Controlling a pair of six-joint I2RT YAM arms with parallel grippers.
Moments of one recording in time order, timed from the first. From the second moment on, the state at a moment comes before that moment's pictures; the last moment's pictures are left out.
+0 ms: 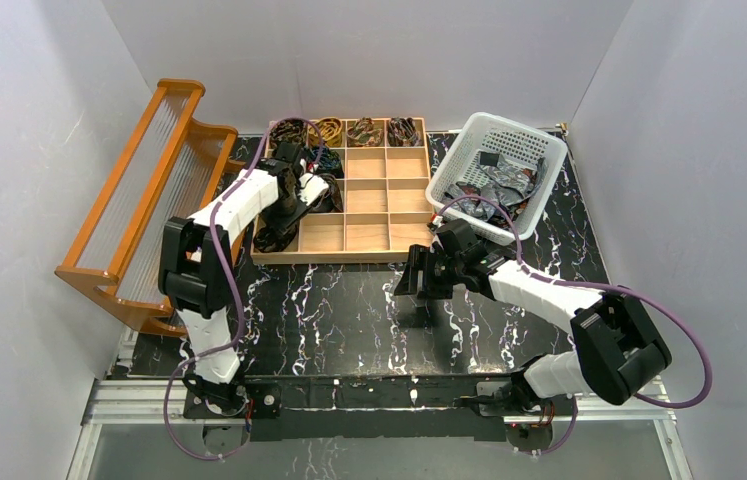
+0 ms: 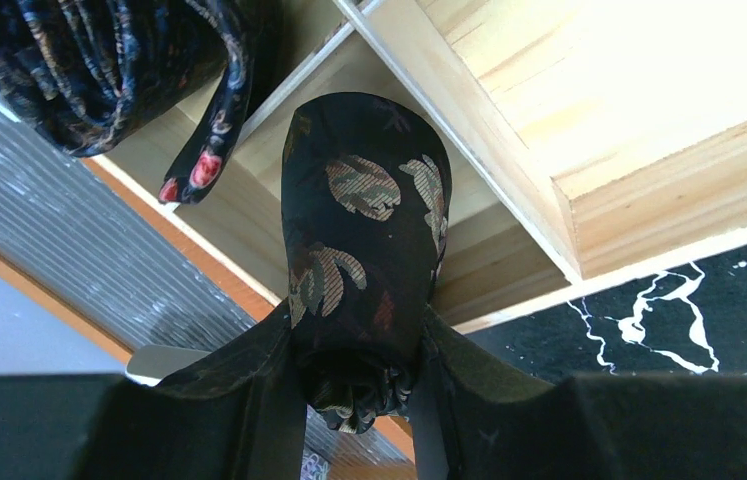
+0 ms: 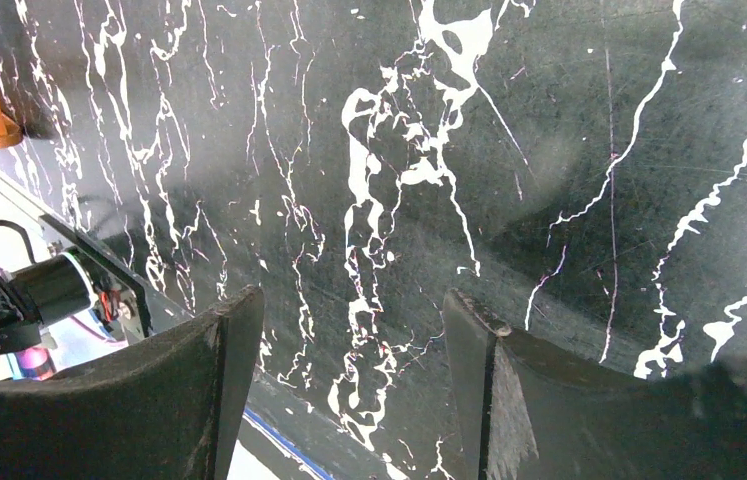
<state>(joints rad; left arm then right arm) -0.31 1.88 1.53 -0.97 -0.18 0.49 0.62 1.35 0.69 -0.24 -0.33 0.68</state>
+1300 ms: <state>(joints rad) -0.31 2.03 1.71 -1.09 -0.14 0.36 0.62 1.38 0.69 -0.25 -0.34 0.65</state>
